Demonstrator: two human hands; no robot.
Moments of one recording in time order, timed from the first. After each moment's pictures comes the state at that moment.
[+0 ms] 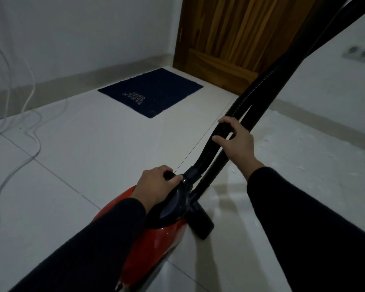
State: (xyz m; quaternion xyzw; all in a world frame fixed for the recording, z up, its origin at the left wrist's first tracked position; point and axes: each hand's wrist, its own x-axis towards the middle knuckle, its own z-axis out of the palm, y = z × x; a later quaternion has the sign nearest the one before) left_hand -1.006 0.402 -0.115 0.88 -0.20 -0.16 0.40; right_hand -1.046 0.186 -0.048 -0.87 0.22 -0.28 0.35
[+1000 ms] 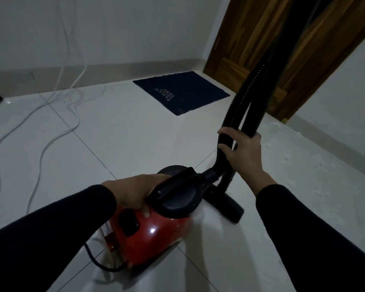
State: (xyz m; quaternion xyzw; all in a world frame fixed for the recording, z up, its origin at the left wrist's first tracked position) left_hand -1.004 0.524 -0.131 0.81 -0.43 -0.28 0.28; right_hand -1.051 0.259 -0.050 -0.95 0.08 -0.27 0.15
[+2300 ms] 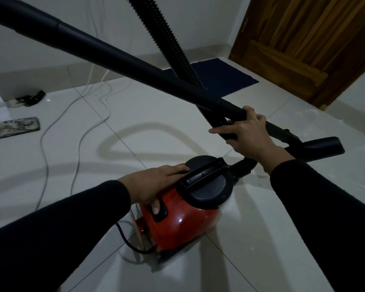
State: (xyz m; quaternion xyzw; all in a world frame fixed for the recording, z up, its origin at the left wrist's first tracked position) left_hand -1.002 0.566 -0.160 0.83 -0.51 -0.18 0.13; right_hand -1.021 0.297 -0.051 -0.99 -0.07 -0.09 -0.06
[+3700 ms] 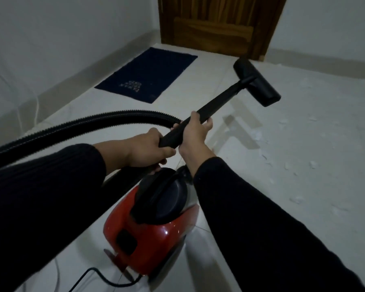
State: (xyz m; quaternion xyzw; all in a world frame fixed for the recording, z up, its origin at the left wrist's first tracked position) left_hand -1.004 0.448 0.014 0.84 -0.28 -0.37 0.27; right_hand -1.017 0.328 -0.040 -0.29 0.37 -0.28 0.83
